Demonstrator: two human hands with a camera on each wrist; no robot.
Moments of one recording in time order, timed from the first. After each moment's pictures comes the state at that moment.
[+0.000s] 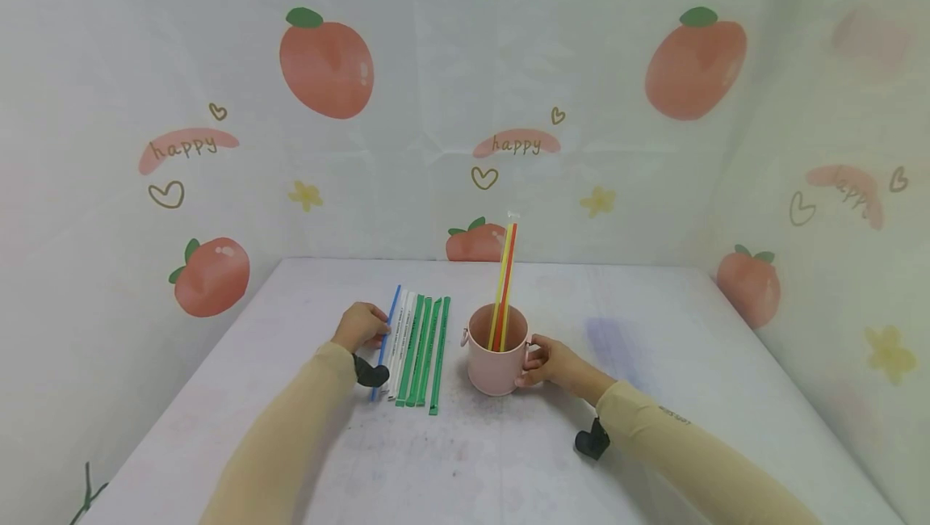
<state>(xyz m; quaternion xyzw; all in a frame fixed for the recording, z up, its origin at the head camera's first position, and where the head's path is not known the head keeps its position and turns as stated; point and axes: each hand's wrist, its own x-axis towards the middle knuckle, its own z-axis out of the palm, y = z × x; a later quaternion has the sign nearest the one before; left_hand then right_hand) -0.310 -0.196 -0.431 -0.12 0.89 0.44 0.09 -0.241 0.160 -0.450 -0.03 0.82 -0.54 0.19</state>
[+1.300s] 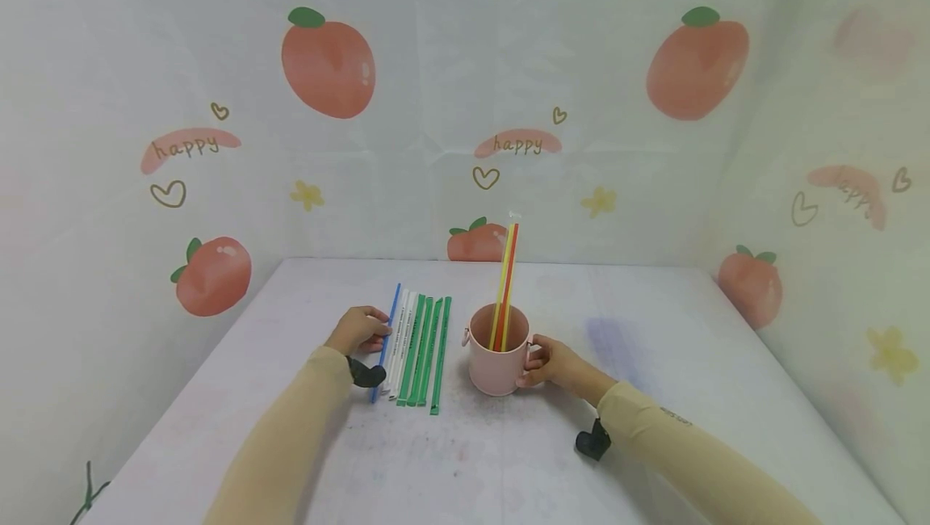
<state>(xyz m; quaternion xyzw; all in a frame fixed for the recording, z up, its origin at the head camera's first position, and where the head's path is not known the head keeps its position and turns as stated) -0.316 -0.207 -0.445 -0.15 0.85 0.49 0.13 -0.243 0.160 -0.451 -0.03 0.81 -0.55 0.19</state>
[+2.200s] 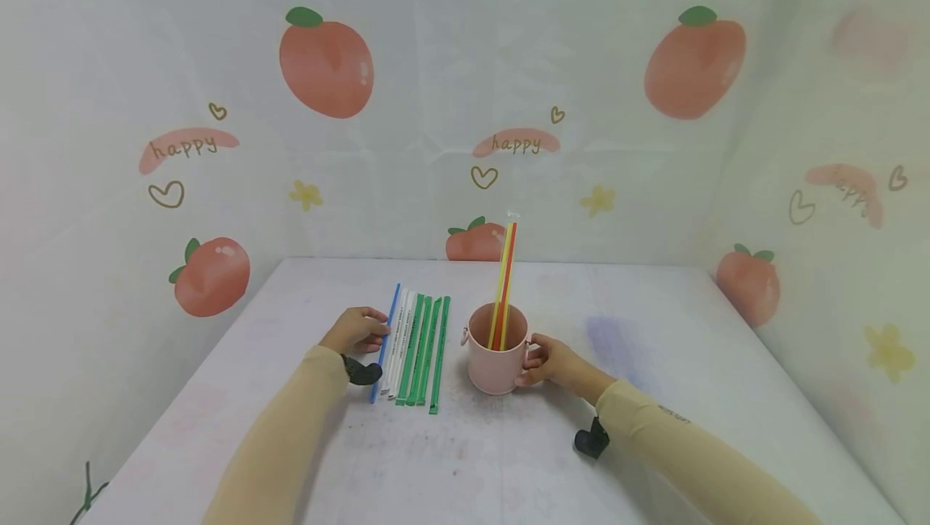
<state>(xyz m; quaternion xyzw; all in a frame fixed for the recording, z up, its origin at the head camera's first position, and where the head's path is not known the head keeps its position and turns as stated) -0.316 -0.211 -0.445 -0.14 0.84 0.51 0.15 -0.240 0.159 -0.449 -0.02 0.82 -0.54 0.19</state>
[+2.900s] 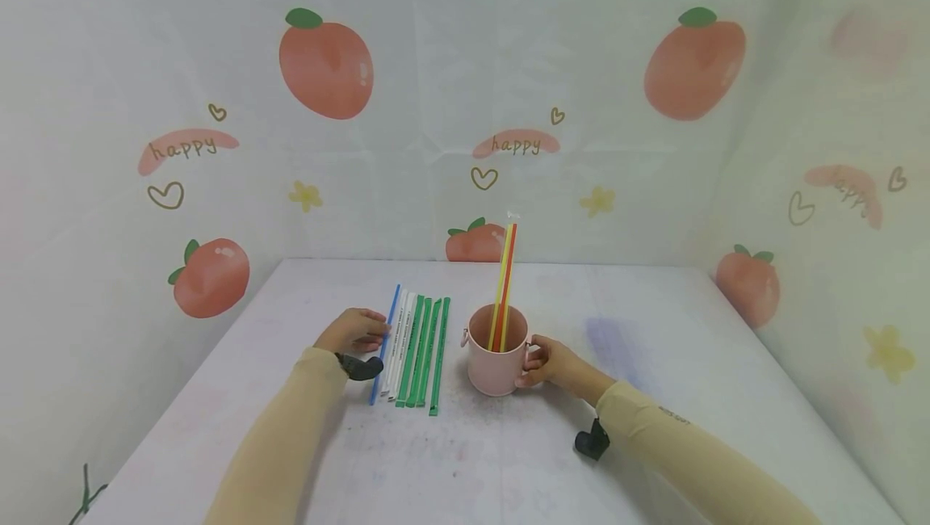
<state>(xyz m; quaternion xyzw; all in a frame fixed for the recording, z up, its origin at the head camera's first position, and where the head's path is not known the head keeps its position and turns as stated) -0.311 -0.211 -0.433 -0.14 0.82 0.53 0.17 -0.240 0.159 -0.449 -0.02 0.82 -0.54 0.19</state>
